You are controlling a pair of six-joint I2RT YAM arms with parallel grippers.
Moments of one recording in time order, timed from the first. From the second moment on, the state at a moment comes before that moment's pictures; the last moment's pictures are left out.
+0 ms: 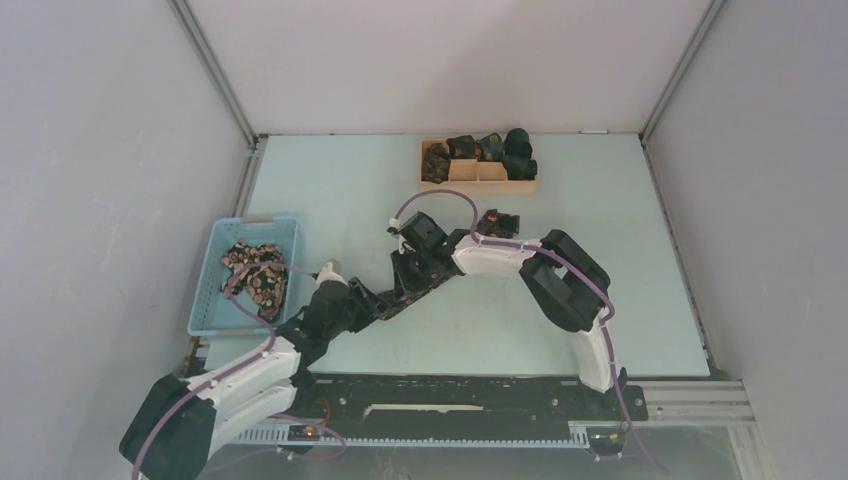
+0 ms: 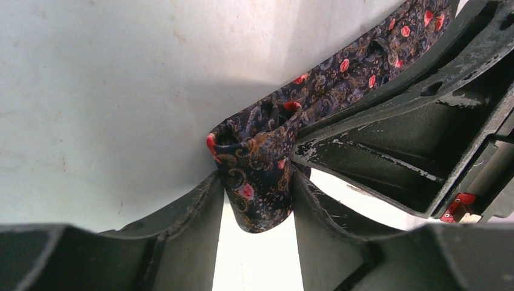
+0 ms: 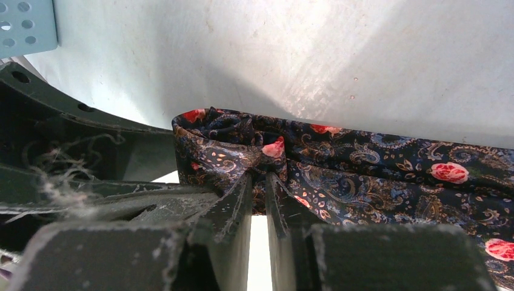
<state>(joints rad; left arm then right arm) -0.55 0.85 0.15 0.04 -0.05 -1.03 0.89 2.07 1.38 -0.27 -0.38 0.57</state>
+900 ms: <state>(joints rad) -0.55 0.93 0.41 -0.30 -0.11 -0.88 0.91 2.07 1.44 -0.30 -0.38 0.57</state>
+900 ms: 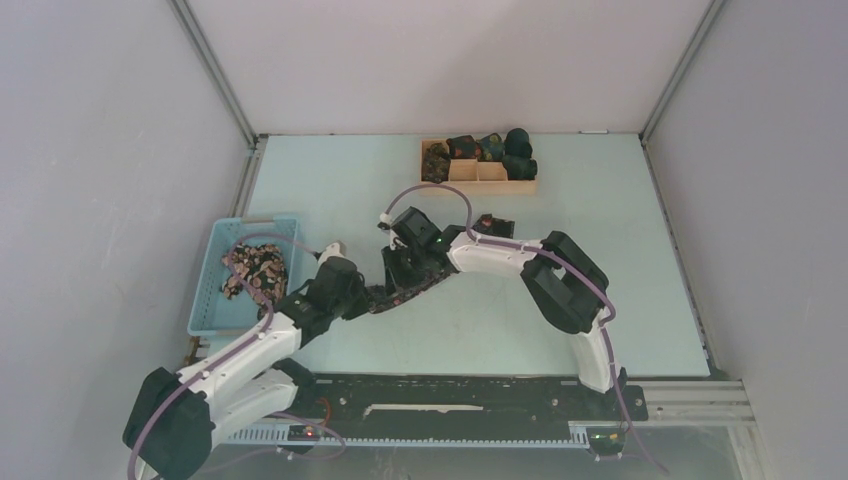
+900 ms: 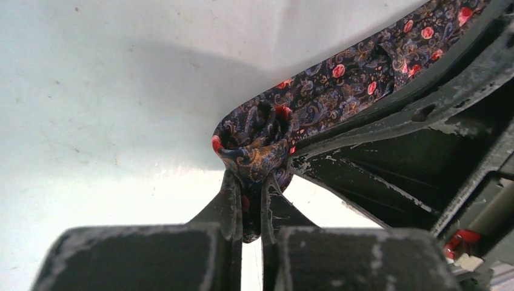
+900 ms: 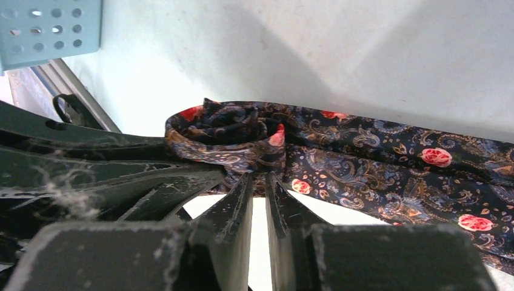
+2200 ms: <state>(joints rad) -0.56 1.10 0.63 -0.67 -0.17 -0.75 0.98 2.17 1.48 -0.20 -0.51 0.67</state>
